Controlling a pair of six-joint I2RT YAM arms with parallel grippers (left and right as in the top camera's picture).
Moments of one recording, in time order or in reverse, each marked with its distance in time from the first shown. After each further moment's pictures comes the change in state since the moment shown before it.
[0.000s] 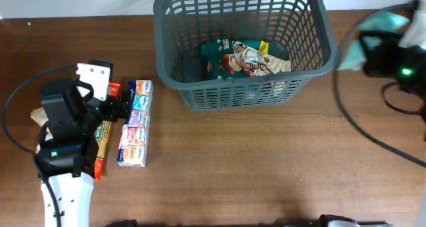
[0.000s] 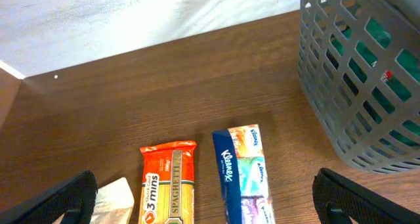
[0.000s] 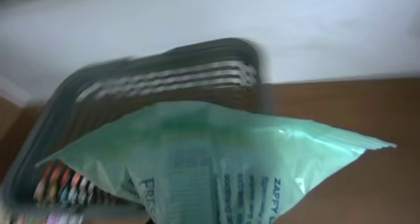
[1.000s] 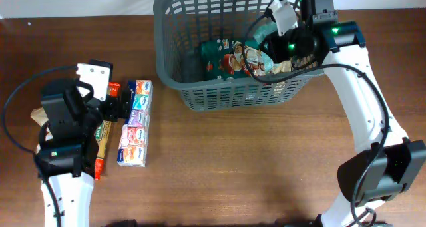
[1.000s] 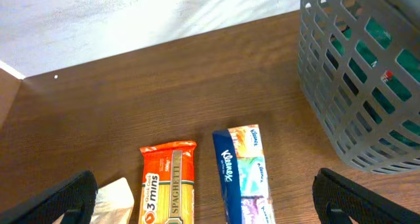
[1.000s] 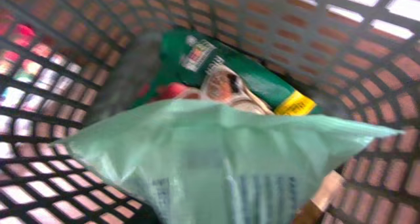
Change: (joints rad) left arm 0.000 0.000 0.000 0.000 0.000 0.000; right arm 0.329 0.544 0.000 0.126 0.061 -0.289
